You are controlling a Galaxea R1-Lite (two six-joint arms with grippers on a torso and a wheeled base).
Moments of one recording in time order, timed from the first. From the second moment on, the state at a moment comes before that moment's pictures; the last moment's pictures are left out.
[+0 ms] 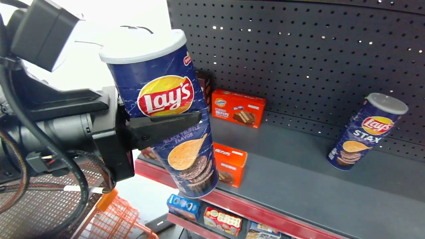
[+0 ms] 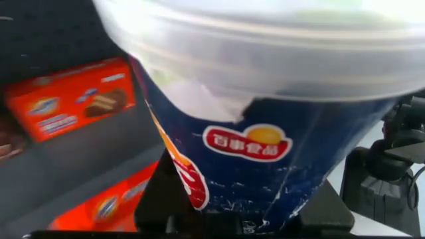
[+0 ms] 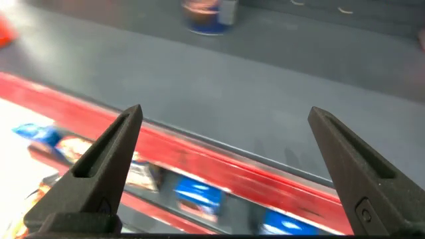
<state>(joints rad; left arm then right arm) -0.61 1.32 -0.88 -0.44 -0.47 0.01 0.00 0.01 0.00 0.00 -0.01 0.00</state>
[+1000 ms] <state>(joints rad) -0.59 1.35 -0.88 -0.44 -0.47 0.01 0.00 0.01 0.00 0.00 -0.01 0.00</state>
